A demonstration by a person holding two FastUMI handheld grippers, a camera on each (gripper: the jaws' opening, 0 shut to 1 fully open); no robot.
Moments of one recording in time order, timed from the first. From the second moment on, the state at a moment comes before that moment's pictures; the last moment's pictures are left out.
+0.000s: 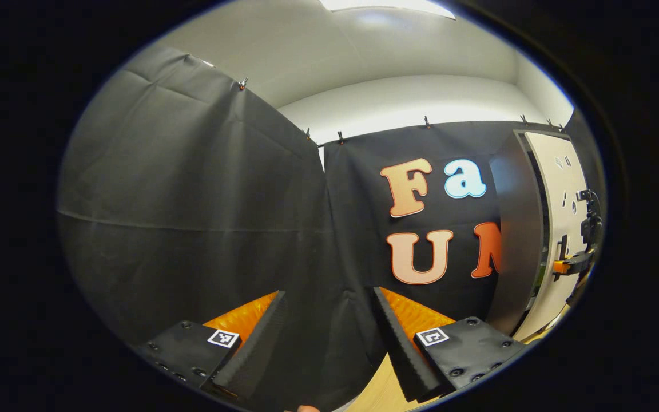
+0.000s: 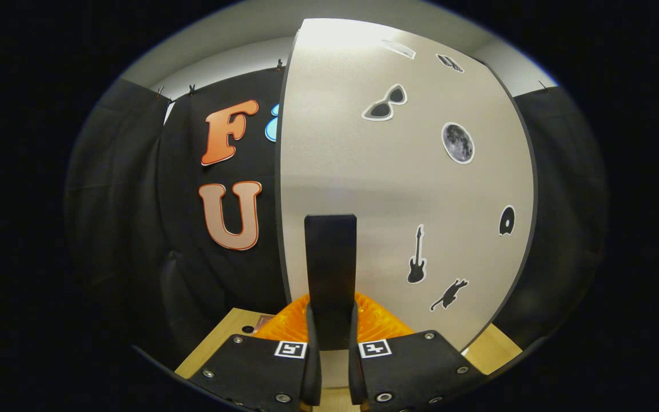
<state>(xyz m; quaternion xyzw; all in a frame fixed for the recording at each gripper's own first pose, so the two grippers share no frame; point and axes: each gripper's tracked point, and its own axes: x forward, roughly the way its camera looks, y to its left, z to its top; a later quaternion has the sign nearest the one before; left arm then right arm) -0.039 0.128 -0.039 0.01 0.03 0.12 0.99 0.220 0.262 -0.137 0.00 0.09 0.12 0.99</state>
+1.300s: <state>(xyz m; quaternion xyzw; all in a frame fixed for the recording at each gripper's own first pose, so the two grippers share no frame) -0.008 0.036 -0.034 -0.02 0.02 0.01 1.00 0.171 0.188 -0.130 0.00 0.08 0.04 1.00</state>
